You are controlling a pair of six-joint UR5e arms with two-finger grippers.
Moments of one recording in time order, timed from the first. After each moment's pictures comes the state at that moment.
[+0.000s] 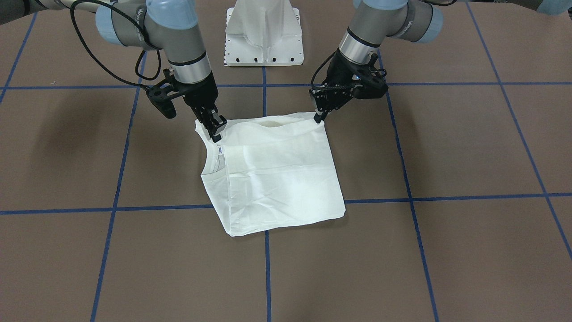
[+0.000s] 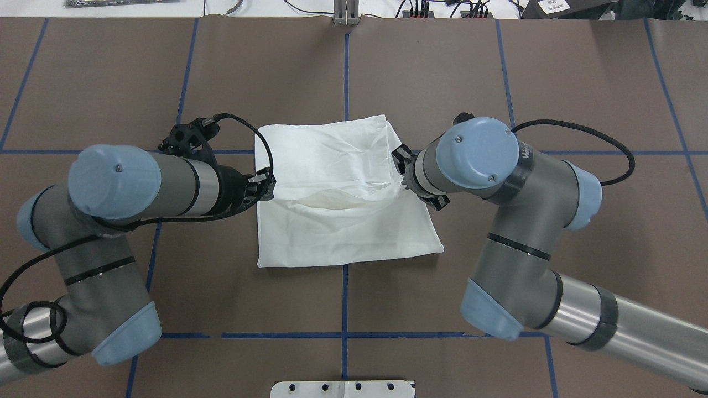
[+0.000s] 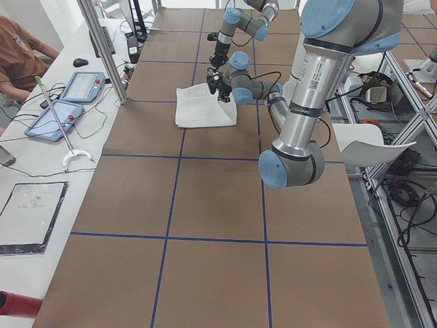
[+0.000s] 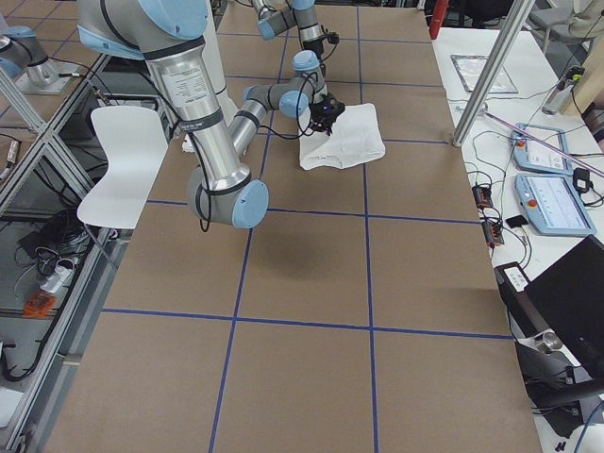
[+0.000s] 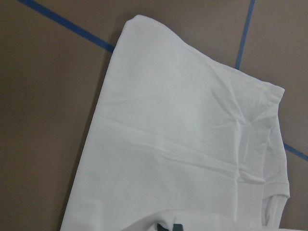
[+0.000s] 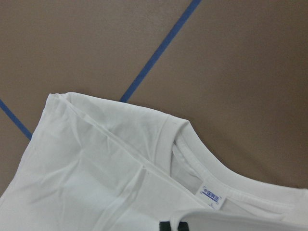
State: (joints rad) left arm -0.56 -1.98 -1.90 -1.98 -1.74 -1.67; right arm 0.56 -1.00 1.80 -1.48 1.70 2.09
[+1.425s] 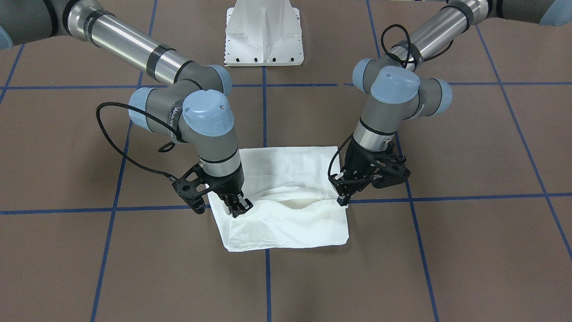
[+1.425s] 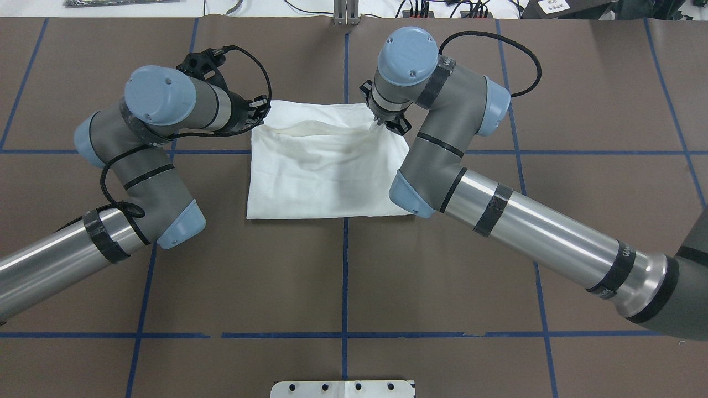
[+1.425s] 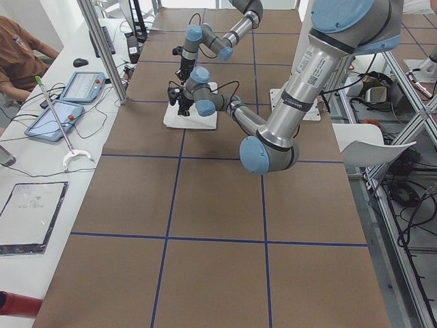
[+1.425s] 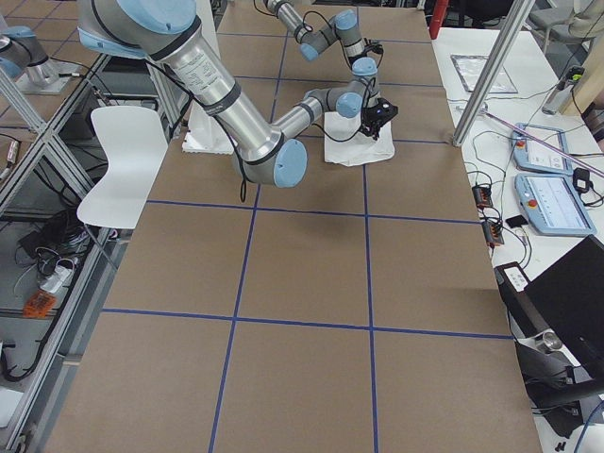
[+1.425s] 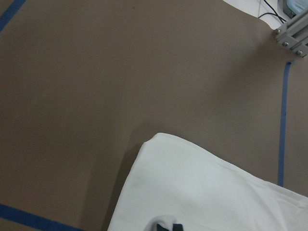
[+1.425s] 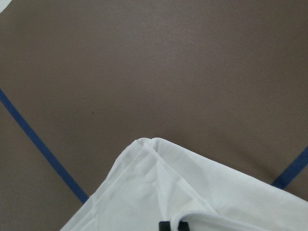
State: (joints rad) left arm -0.74 -2.18 -1.42 -2.19 -1.74 -1.52; right arm 0.71 -0.69 1.22 -1.26 1.81 1.93
